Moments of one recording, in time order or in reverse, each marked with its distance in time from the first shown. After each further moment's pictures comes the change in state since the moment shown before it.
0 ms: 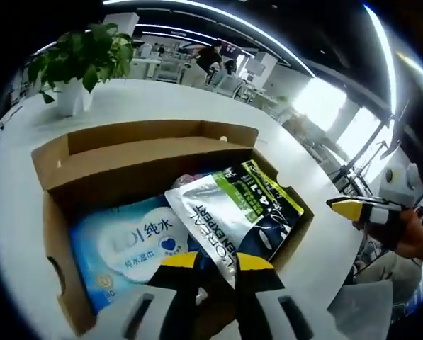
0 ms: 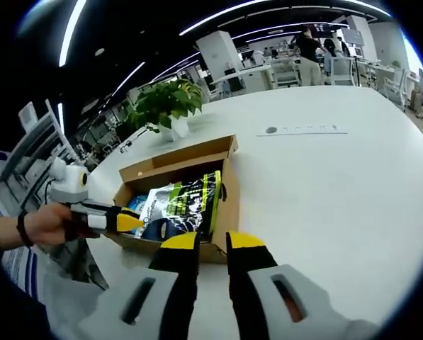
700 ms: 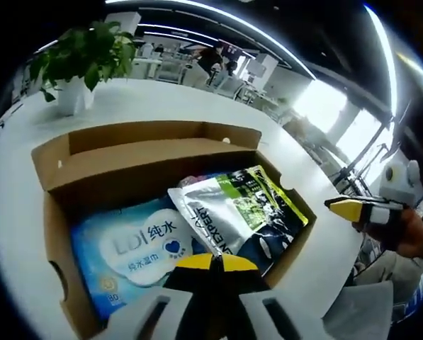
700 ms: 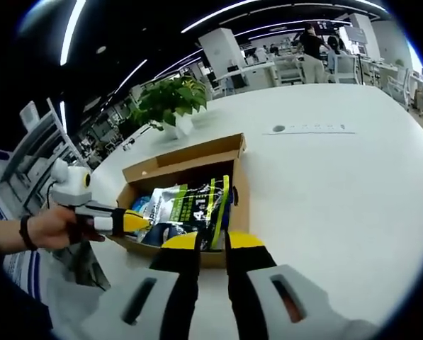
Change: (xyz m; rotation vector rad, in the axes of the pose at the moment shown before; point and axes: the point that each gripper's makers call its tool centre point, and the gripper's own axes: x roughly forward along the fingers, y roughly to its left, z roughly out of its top) left arm -0.003 0.010 0.001 -0.003 -0.011 0.005; right arm 0.021 0.018 0.005 -0.002 0.028 0.032
